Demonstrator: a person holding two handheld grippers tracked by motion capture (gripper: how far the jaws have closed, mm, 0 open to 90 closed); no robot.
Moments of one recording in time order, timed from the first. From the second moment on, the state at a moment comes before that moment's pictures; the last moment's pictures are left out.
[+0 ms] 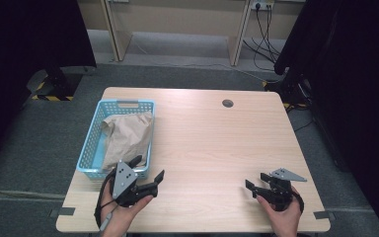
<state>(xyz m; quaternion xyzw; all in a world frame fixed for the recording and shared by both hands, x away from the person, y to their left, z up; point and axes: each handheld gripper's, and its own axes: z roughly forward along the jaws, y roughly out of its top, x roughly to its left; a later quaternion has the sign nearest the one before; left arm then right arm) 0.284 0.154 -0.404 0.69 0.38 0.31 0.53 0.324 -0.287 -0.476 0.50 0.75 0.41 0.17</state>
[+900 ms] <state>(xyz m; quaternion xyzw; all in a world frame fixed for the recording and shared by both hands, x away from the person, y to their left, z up) 0.375 0.194 -0.373 0.71 0.44 0.35 0.42 0.324 -0.287 -0.476 0.50 0.75 0.40 0.17</state>
